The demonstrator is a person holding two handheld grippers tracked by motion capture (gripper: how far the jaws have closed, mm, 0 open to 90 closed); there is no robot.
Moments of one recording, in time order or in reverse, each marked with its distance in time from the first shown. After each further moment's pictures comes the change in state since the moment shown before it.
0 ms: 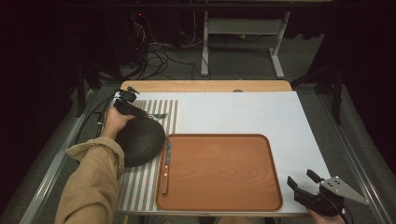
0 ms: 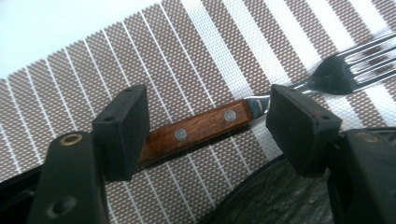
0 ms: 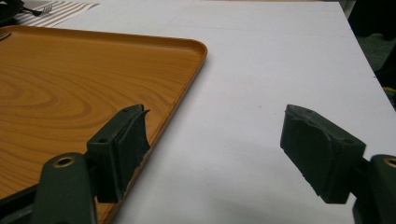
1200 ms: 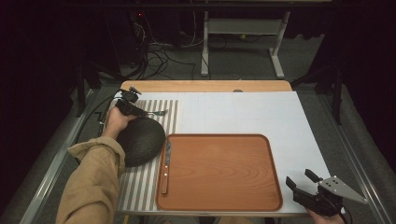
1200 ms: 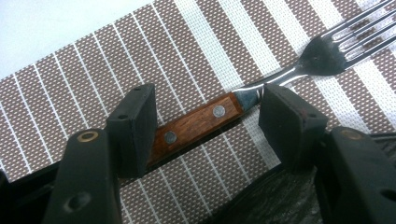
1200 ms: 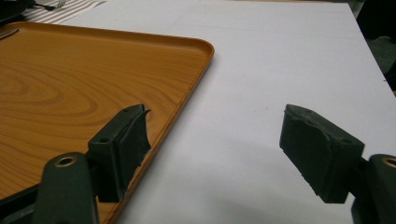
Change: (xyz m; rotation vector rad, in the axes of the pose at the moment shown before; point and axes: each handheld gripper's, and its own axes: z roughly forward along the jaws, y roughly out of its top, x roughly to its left) left arm 0.010 -0.002 0.030 0.009 -0.035 -0.095; right arm 0.002 0.000 0.002 0.022 0.002 -0.029
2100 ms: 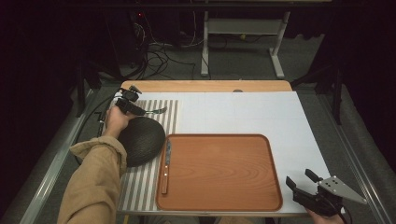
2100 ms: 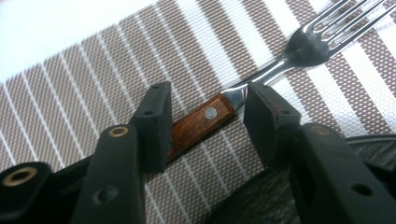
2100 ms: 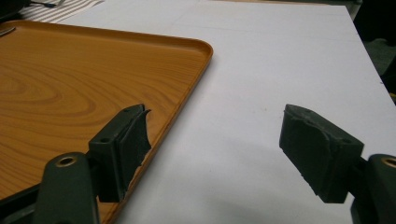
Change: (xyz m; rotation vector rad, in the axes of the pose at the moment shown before) left arm -0.010 0.001 -0.005 0.069 0.041 0.120; right arm 0.002 0.001 0.001 -0.001 0.014 -0.017
